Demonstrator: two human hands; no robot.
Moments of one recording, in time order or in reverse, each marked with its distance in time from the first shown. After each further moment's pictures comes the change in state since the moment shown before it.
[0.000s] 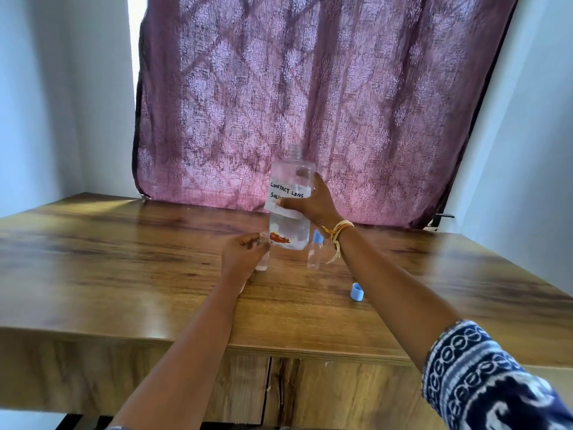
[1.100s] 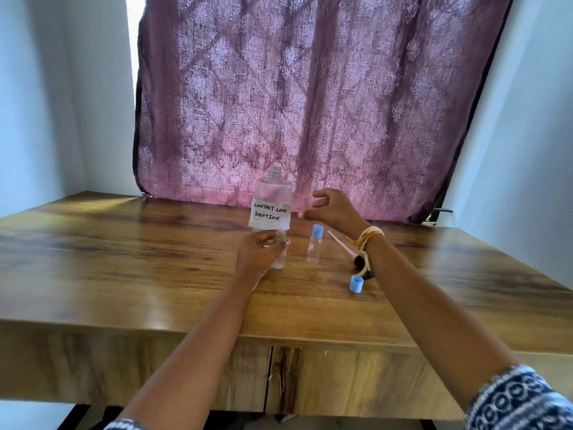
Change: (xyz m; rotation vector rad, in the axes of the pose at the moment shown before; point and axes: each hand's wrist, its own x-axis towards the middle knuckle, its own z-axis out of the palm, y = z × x) left_hand -0.018 0.003 0.019 0.012 -0.093 0.066; right_hand -0.030 -0.002 -0.037 -0.338 -0.087 0.132
